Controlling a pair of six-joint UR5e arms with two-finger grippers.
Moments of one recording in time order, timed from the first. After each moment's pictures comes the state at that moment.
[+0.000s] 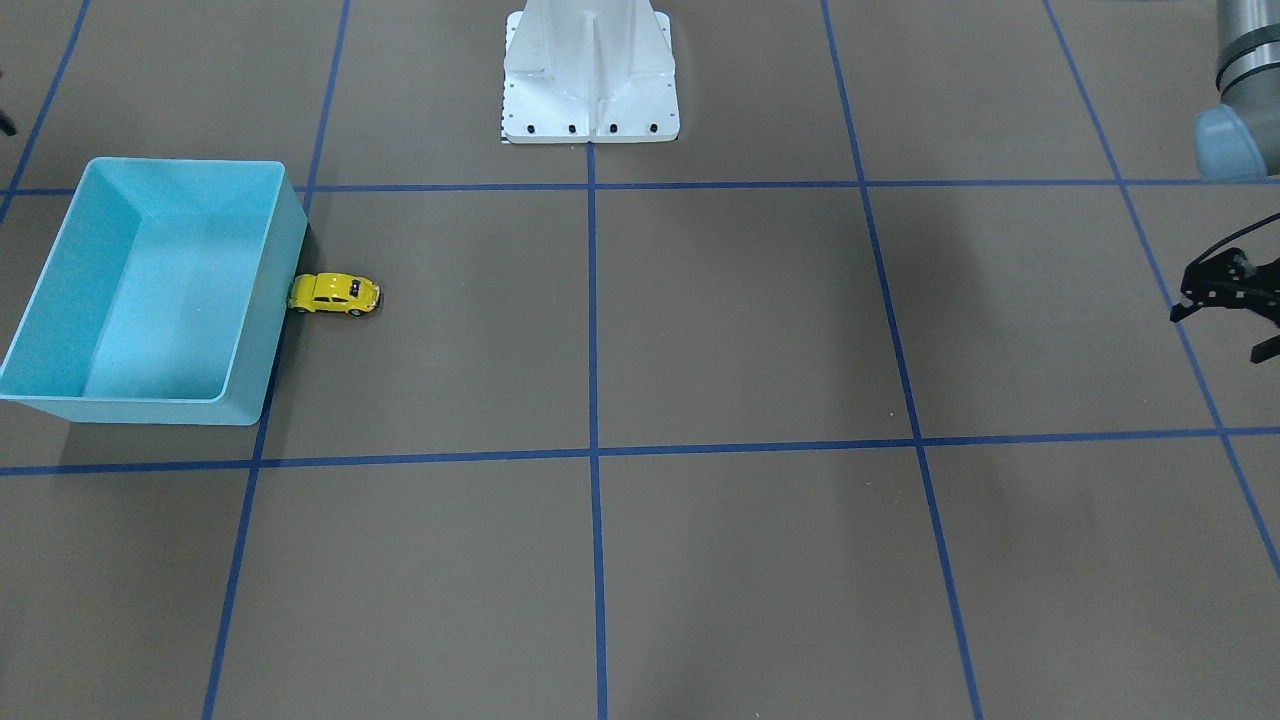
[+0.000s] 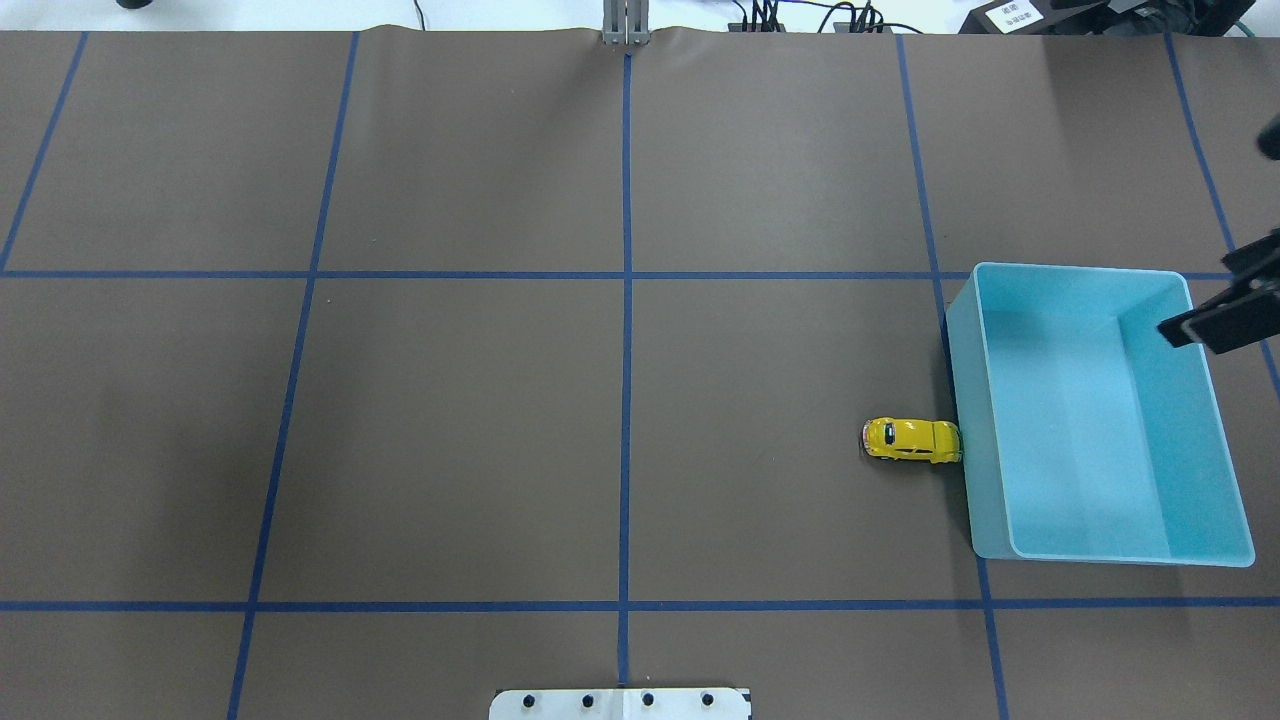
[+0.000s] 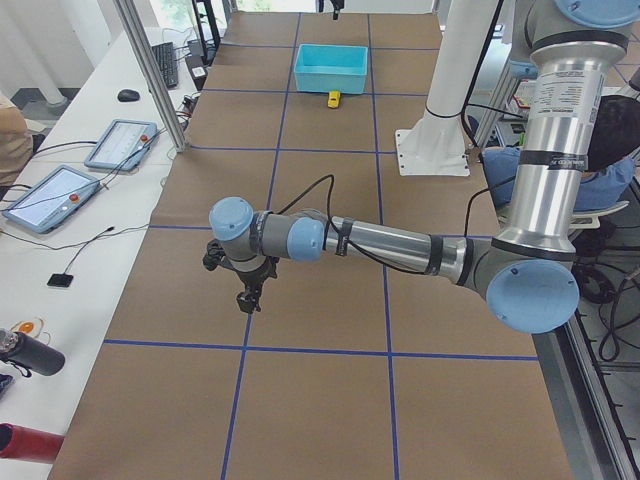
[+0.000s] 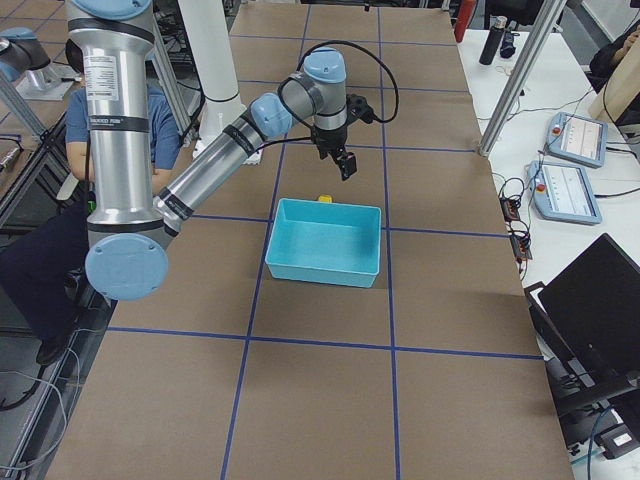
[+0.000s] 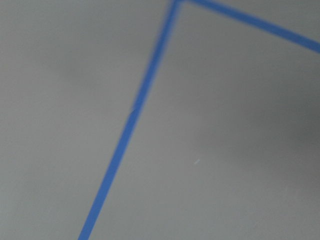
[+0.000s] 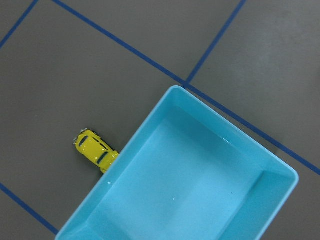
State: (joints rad) left arm -1.46 -1.66 -1.67 -1.41 -2.39 0.16; right arm 1.04 -1.51 2.35 -1.77 2.23 0.01
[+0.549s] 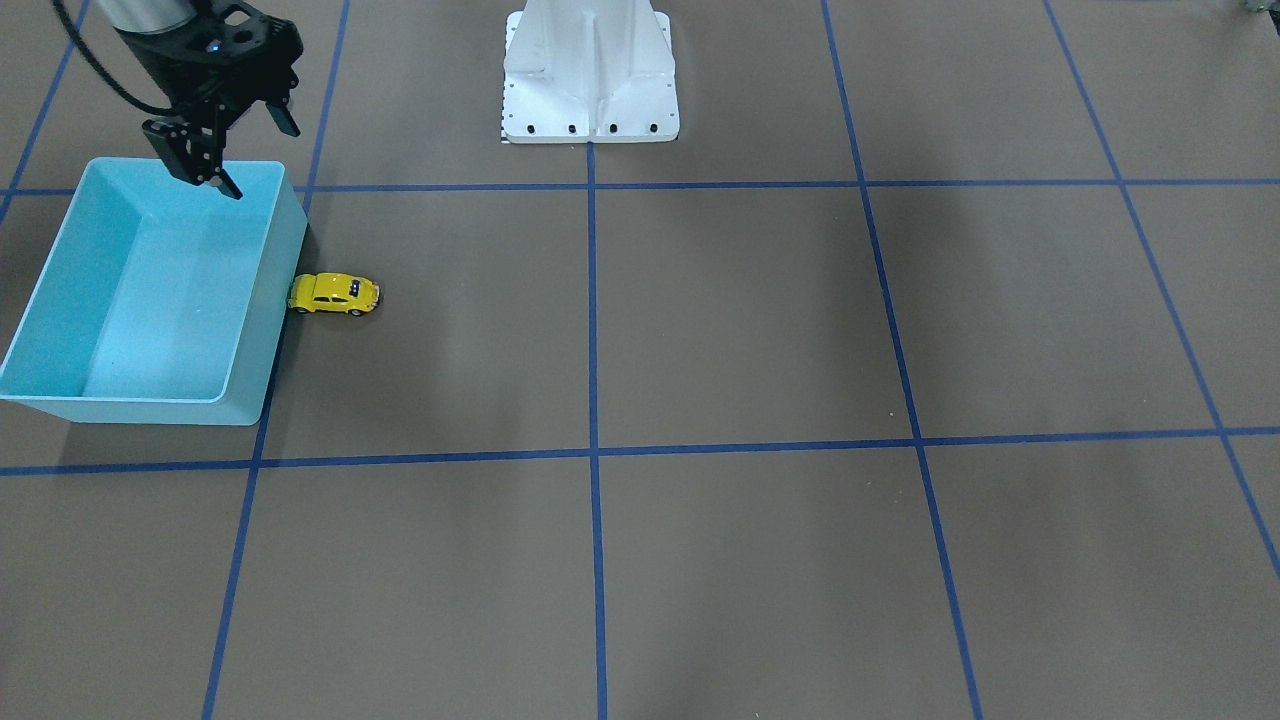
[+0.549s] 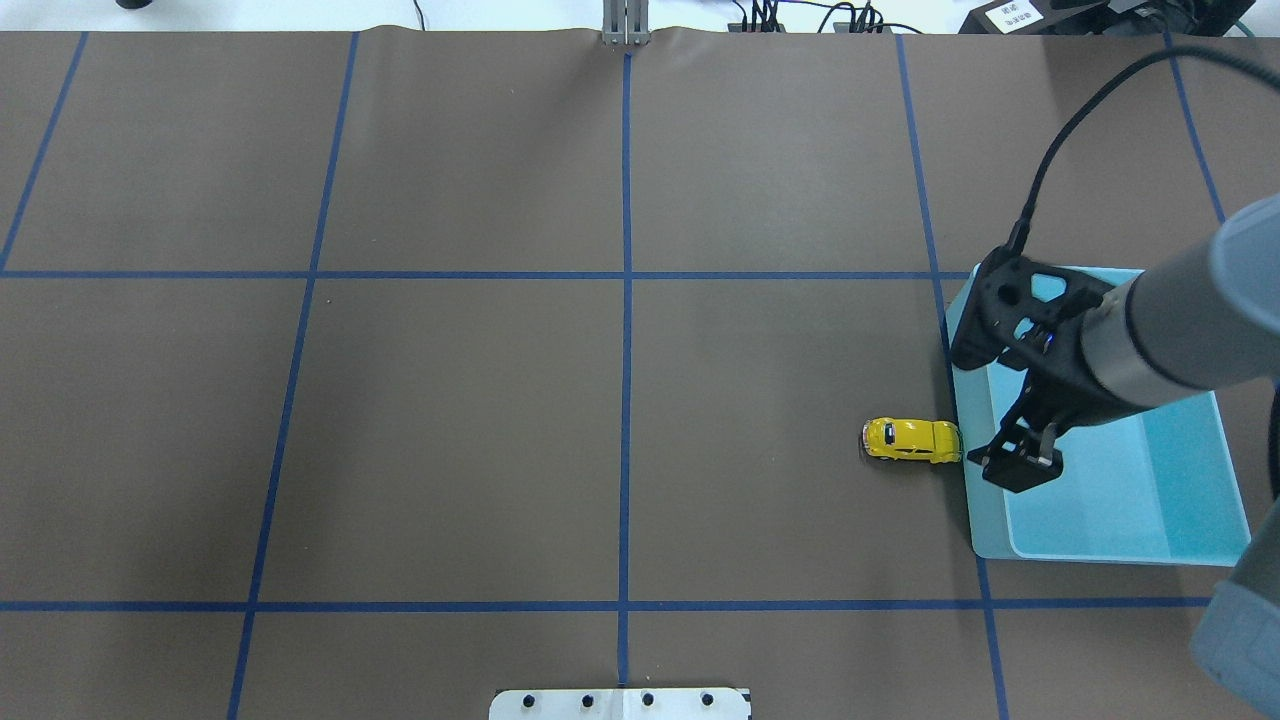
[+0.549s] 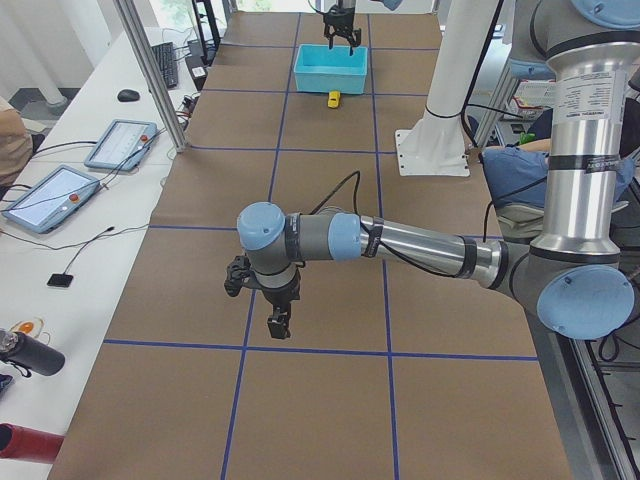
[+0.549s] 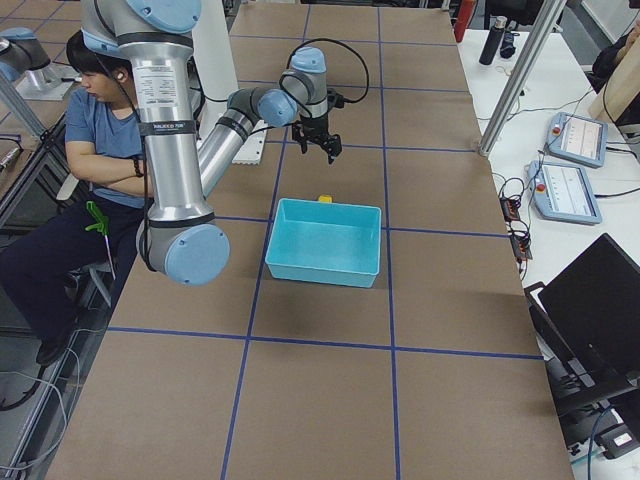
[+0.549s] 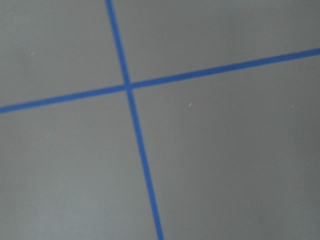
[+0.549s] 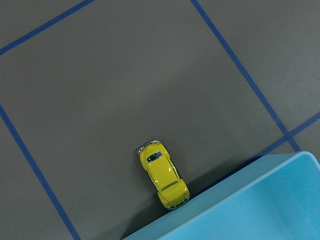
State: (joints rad) left arm -1.53 -1.55 -1.78 -1.32 -2.27 0.16; right arm 0.65 -1.44 2.35 -1.77 1.95 -0.07
